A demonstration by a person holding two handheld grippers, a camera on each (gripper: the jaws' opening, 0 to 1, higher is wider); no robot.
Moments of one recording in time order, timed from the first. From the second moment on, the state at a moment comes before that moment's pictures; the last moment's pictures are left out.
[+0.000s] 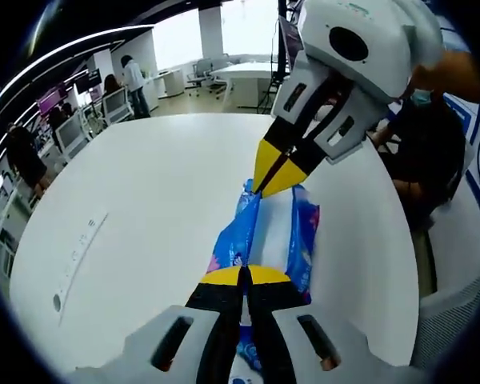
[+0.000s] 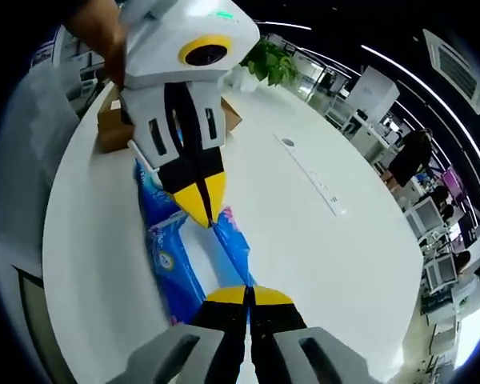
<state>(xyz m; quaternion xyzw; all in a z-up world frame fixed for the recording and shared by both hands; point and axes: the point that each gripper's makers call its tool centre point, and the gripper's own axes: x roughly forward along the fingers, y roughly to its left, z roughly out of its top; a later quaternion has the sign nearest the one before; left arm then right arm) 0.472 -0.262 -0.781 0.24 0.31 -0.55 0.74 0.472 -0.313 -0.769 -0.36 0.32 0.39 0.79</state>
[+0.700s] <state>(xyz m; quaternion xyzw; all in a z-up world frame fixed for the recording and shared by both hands) 0.476 -0.269 -0.800 0.24 0.32 -0.56 0.73 0.479 -0.320 -0.789 -0.36 0.32 0.38 0.79</state>
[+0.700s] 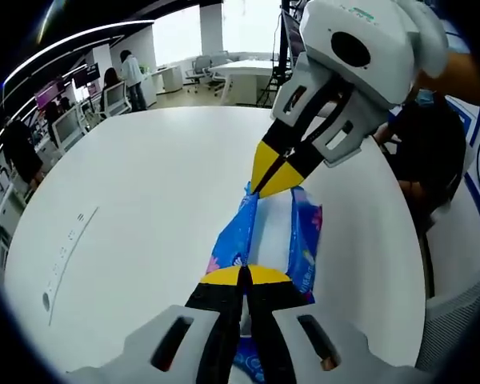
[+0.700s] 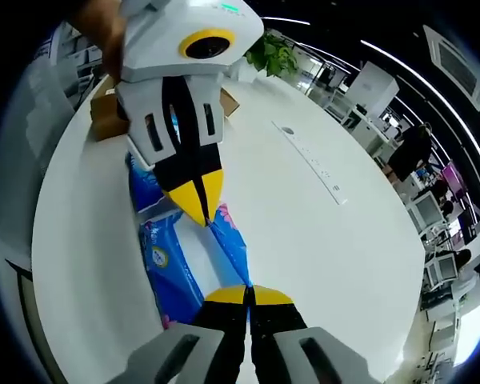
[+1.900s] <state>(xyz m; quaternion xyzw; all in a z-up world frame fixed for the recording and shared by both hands) 0.475 -0.262 -0.797 0.25 0.31 -0.56 0.73 0.480 -0.320 -0.791 -0.36 0.33 0.37 0.79</state>
